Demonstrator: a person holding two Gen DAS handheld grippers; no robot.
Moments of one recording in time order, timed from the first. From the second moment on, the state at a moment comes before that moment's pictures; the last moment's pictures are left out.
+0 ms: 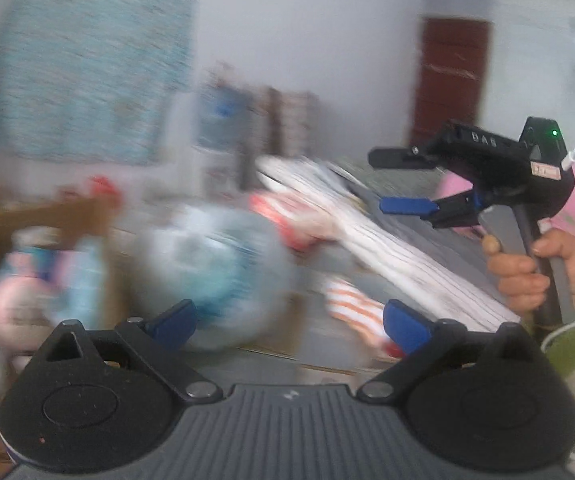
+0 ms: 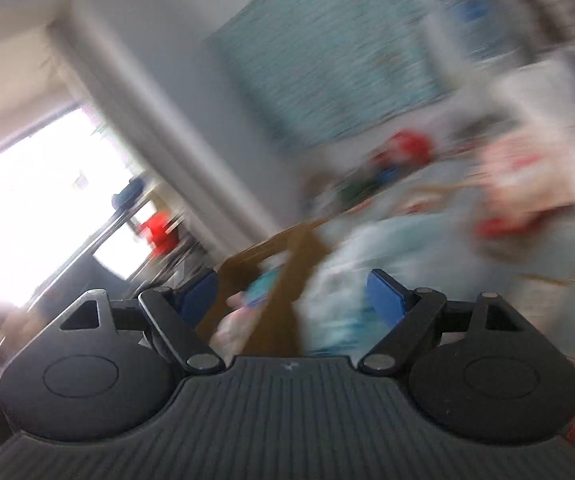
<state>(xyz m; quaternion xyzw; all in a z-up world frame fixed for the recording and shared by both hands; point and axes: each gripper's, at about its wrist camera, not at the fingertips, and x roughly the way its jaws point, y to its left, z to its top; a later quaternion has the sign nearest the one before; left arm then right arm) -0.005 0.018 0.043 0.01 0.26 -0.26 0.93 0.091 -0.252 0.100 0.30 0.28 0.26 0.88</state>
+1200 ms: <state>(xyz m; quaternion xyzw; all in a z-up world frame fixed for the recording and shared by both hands) 0.116 -0.140 -0.075 0.02 0.44 -0.32 0.84 0.103 -0.292 -0.072 0.42 0.40 0.18 0.79</state>
